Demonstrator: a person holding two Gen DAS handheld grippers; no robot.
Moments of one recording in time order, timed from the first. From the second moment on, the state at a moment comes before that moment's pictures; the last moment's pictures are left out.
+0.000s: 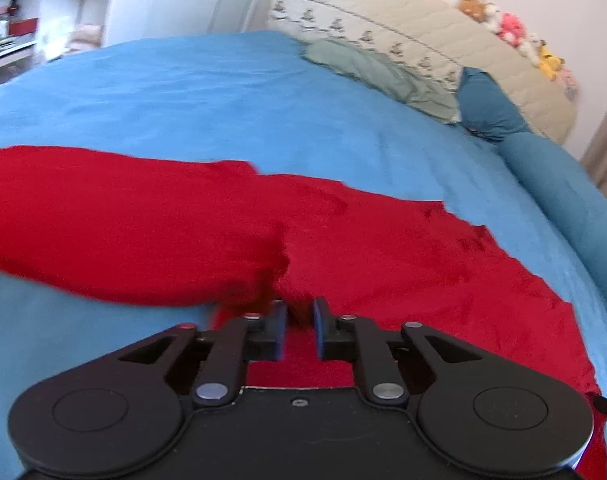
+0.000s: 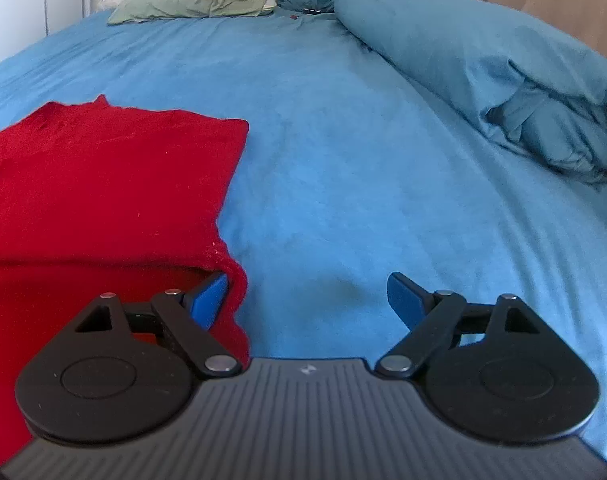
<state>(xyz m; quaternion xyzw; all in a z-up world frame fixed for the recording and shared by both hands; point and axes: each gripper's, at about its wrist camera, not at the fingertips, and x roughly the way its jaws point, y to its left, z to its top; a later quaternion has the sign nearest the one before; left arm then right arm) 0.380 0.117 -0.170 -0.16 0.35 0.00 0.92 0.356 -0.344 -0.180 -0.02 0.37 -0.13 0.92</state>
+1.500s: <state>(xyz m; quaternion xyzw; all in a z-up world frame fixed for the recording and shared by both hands) 0.298 0.233 -0.088 -0.21 0.26 0.04 0.94 0.324 -0.187 -0.103 0.02 0.30 0.09 0.95</state>
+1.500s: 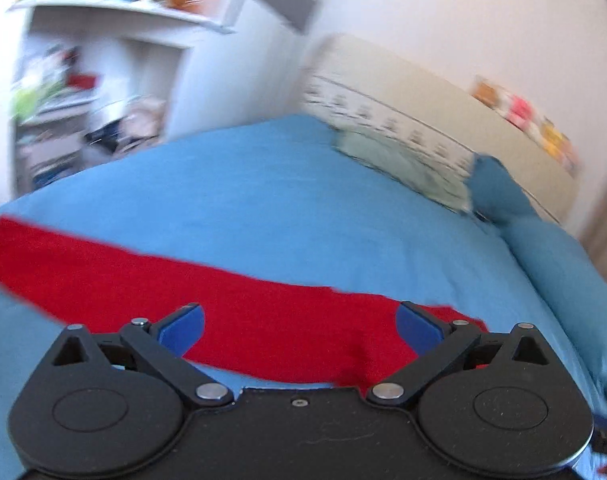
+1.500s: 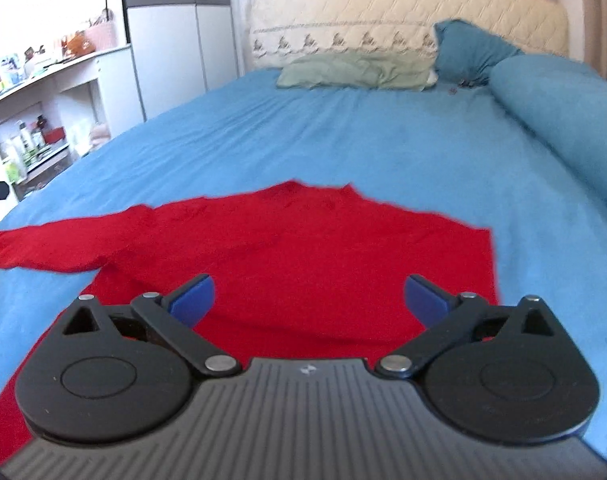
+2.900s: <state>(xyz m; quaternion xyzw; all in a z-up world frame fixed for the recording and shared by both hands) 0.354 0.239 -0.060 -0.11 0.19 0.07 0.97 0.332 -0.185 -0.130 0.08 0.30 0.05 0.95</state>
